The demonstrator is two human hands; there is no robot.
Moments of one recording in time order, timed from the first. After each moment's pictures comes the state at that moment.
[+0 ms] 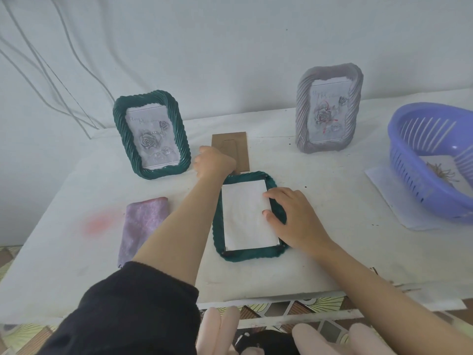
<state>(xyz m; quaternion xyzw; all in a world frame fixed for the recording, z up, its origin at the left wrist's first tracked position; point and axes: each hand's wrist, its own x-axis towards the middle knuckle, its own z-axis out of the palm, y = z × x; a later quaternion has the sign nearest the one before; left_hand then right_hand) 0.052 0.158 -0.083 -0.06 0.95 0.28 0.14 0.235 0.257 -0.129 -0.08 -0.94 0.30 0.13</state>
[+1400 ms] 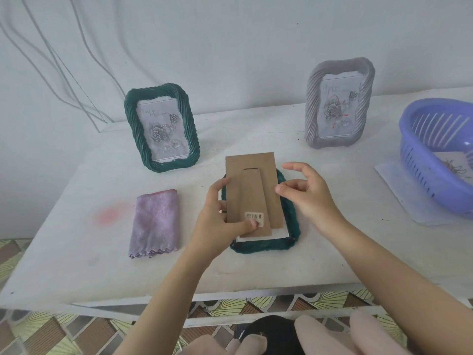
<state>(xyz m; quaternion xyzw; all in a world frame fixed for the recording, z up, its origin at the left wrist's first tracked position) 0.187 0.066 -0.084 0.11 0.77 0.60 0.21 0.229 0.252 -0.091 -0.18 -0.73 0.65 0.14</state>
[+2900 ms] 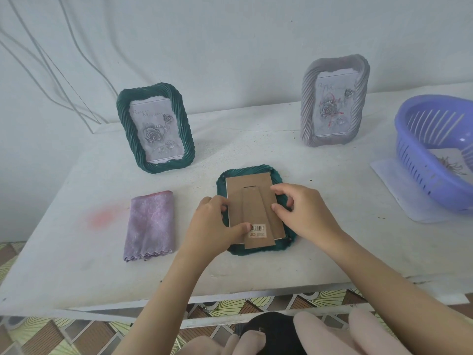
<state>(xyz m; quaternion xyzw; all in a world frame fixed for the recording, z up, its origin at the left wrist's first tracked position) 0.175 0.067 -0.099 0.21 0.92 0.31 0.10 0.238 0.252 -0.110 -0.11 -0.92 0.35 0.12</state>
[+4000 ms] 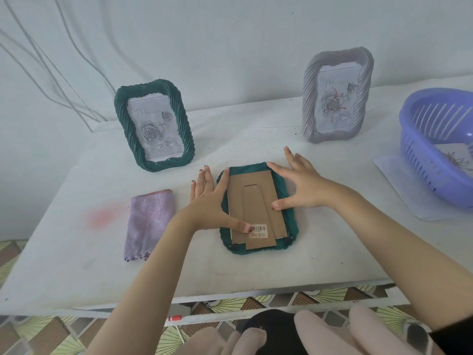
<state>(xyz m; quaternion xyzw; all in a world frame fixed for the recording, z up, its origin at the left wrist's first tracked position) 0.123 0.072 -0.105 0.29 0.91 0.15 0.25 0.194 0.297 -0.101 -0.05 -0.96 0.25 -0.13</state>
